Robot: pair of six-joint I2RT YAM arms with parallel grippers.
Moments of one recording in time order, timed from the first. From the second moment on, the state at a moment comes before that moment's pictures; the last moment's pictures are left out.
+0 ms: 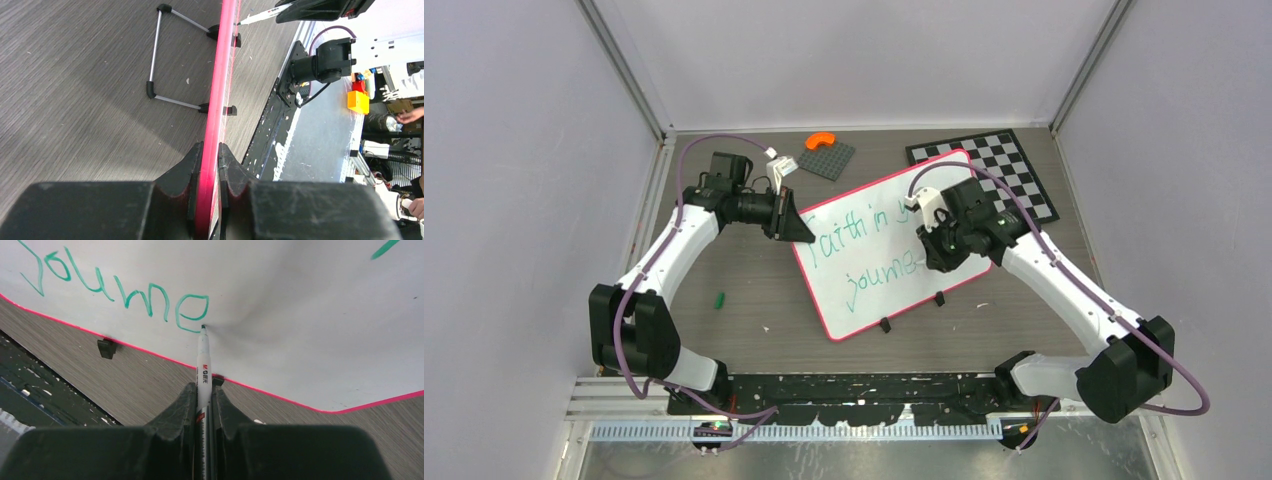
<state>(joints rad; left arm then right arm) -0.22 1.46 1.19 -0.65 0.99 0.07 0.49 1.25 1.09 -0.86 -0.17 -0.21</state>
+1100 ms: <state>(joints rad) -0.22 1.46 1.19 -0.65 0.99 0.07 0.42 1.26 1.11 -0.85 -0.20 -0.21</state>
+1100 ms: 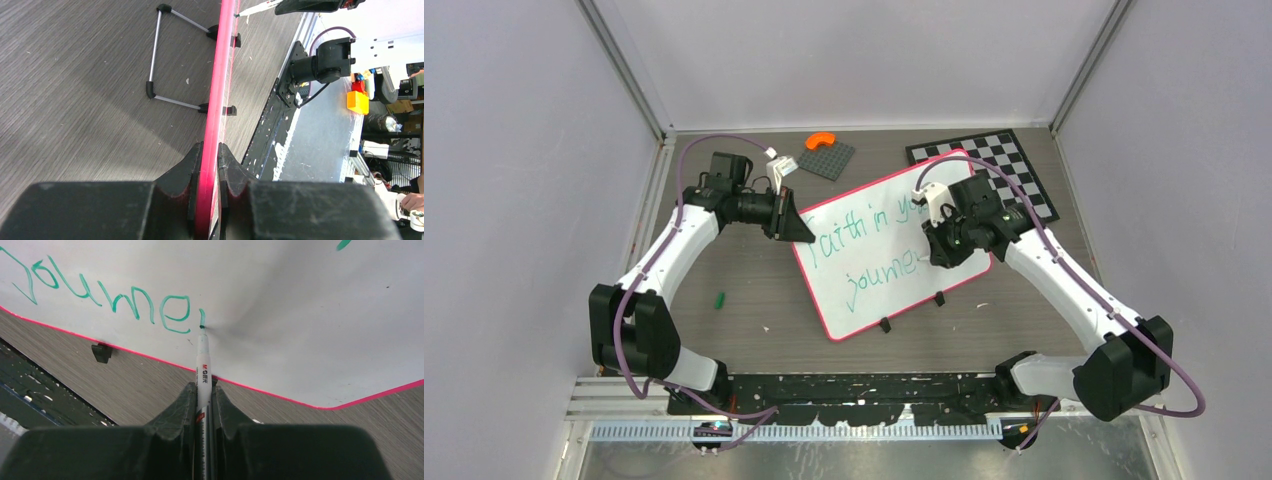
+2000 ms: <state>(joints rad) -0.22 1.46 1.19 -0.65 0.99 0.07 0.40 1.28 1.19 -0.85 -0.17 -0.24</state>
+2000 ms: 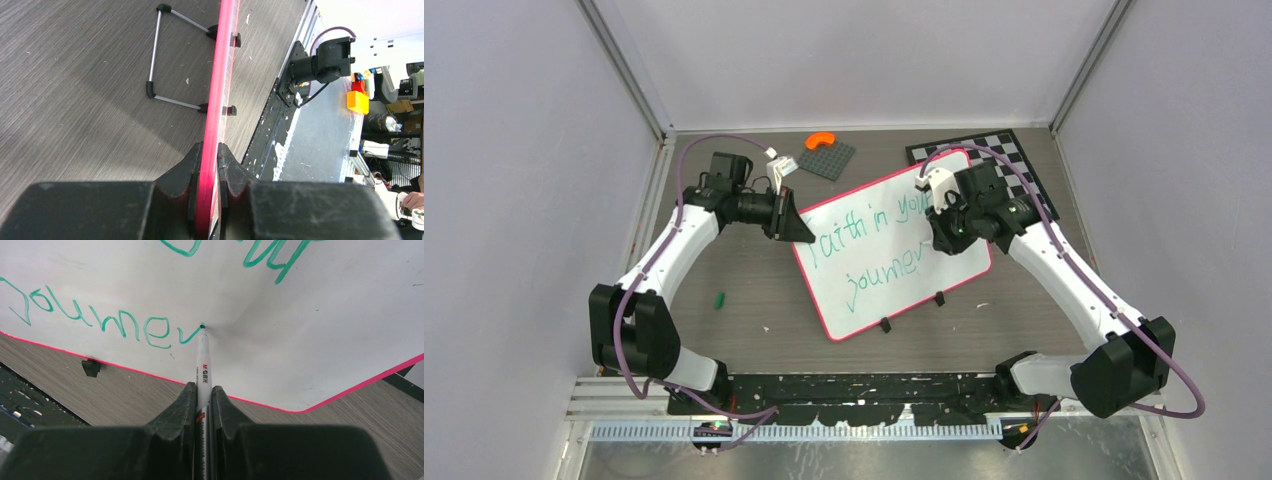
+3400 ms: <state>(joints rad) -0.22 1.46 1.19 -0.65 0.99 0.07 0.34 1.22 1.10 -0.96 -0.27 -0.30</state>
